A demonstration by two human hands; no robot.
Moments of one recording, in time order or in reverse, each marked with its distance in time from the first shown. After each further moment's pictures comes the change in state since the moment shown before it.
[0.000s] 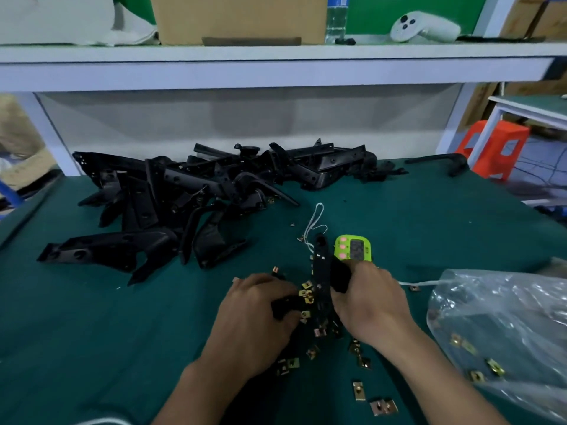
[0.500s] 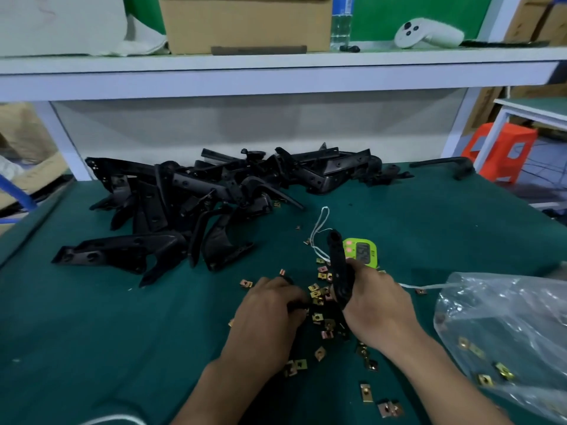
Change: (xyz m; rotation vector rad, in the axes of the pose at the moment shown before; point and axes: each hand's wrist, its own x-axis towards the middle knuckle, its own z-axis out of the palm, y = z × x) left_hand 0.002 0.007 0.003 0.008 -0.118 0.000; right_hand 0.000 0.004 0.004 -0.010 0.000 -0.043
